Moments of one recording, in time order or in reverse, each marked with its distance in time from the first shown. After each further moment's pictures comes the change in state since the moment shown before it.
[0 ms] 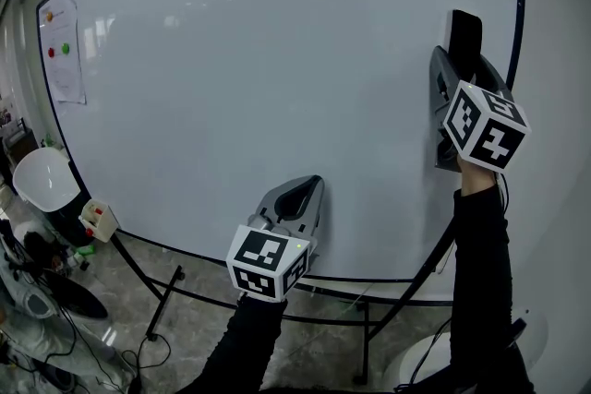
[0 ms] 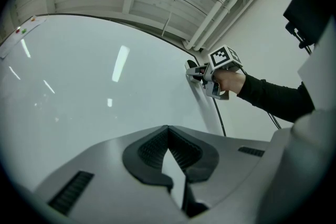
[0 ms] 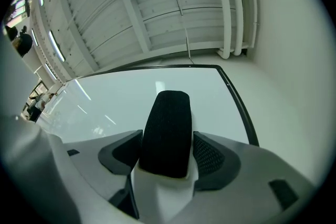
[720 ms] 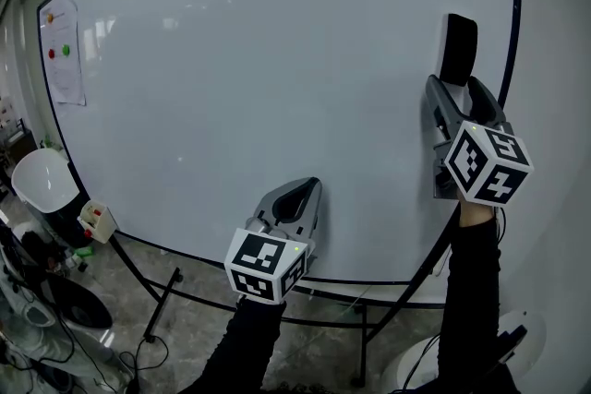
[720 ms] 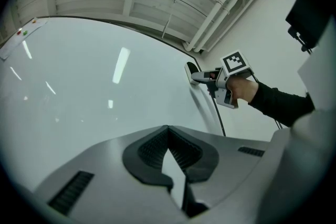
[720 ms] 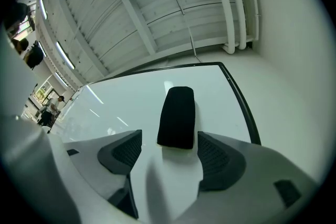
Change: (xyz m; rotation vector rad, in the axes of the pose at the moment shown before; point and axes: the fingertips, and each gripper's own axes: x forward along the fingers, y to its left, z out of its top) left arm 0.000 -0.005 0.004 0.002 -0.015 0.010; right arm -0.035 0.011 -0.018 0.030 0.003 0.122
